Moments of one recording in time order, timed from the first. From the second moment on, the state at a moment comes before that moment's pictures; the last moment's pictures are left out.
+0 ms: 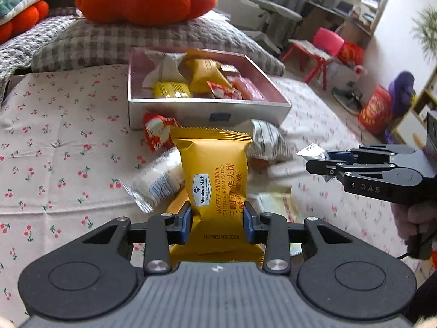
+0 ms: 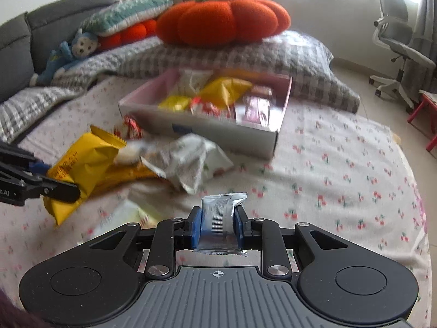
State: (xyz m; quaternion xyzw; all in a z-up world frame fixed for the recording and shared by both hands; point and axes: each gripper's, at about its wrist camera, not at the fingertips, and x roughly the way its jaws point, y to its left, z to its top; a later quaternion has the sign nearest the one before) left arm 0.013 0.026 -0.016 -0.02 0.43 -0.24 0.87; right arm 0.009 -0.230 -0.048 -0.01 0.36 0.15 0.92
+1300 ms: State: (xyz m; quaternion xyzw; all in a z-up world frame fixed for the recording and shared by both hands) left arm 0.137 0.022 -0.019 -0.12 0.34 -0.13 0.93; right arm 0.134 -0.237 -0.034 0.18 0.33 0.07 0.93
